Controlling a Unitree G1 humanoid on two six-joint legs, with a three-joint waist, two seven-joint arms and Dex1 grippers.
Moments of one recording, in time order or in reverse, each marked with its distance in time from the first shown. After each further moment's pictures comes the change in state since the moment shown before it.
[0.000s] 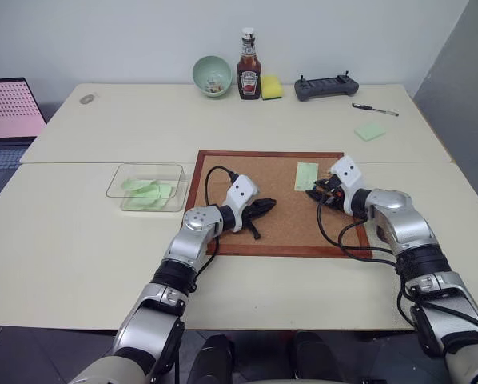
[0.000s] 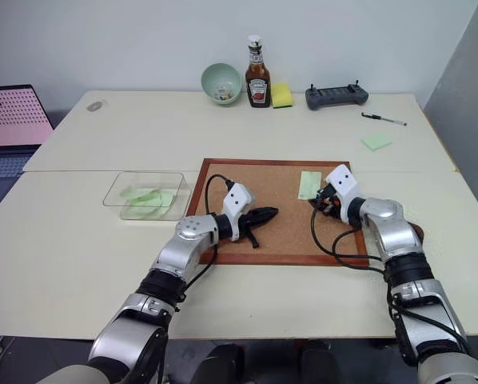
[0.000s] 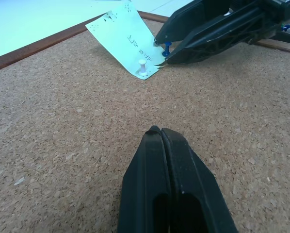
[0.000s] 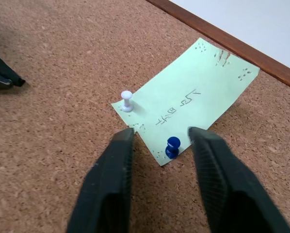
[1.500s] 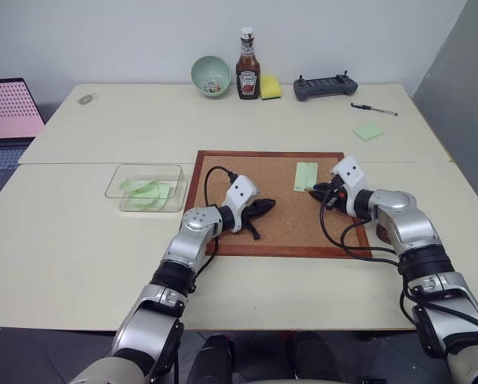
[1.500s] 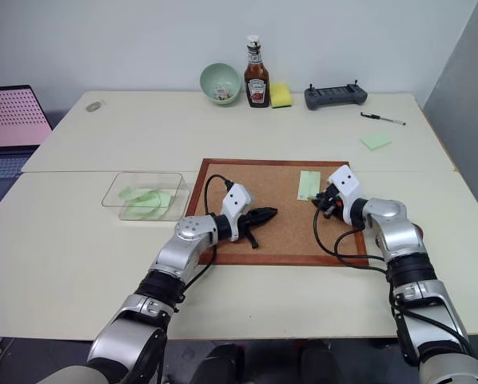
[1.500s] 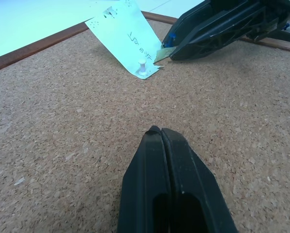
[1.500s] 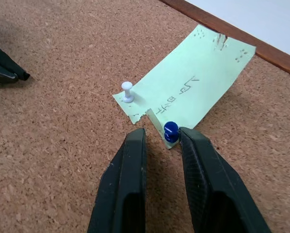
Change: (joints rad) left arm 0.007 0.005 -0.003 -0.012 0.000 0.002 -0.001; right arm 0.011 -0.002 -0.030 -0.031 0.020 0.072 0.030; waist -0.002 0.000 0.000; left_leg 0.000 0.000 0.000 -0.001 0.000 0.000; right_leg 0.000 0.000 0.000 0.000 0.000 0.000
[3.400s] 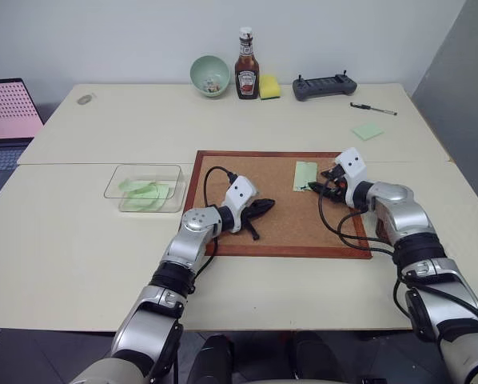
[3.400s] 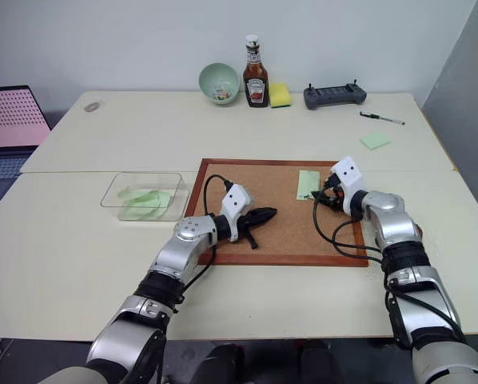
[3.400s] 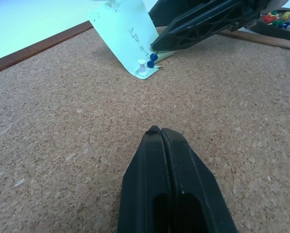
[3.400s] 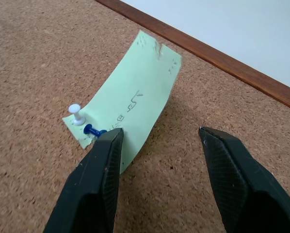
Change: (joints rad) left arm 0.008 0.004 -0.001 -0.011 0.005 -0.005 0.004; right arm -0.101 0.016 -0.016 0.189 -0.030 -0.106 -0.017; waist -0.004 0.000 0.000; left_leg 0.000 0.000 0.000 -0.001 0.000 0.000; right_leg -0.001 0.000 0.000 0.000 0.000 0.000
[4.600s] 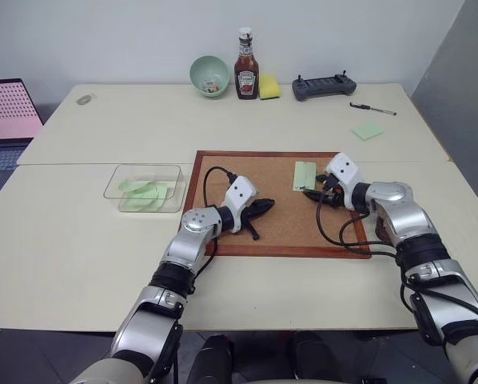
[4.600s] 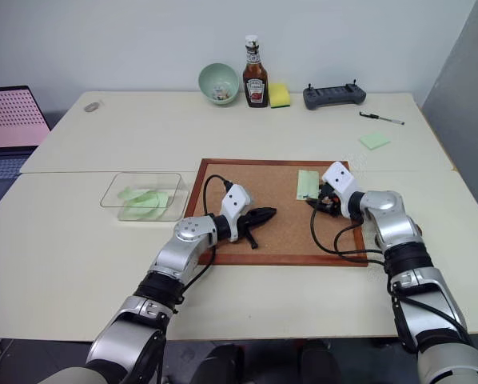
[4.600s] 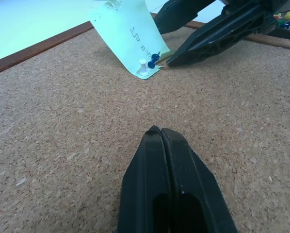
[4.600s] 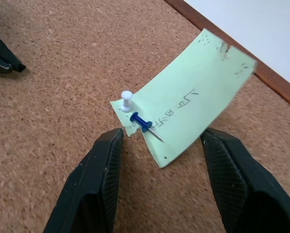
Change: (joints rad) left arm 0.004 0.001 -0.001 -0.005 0.000 0.000 0.013; right arm 0.026 -0.041 0.074 -0.075 -0.070 -0.050 0.092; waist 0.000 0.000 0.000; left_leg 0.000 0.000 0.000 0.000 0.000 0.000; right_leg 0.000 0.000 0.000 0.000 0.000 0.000
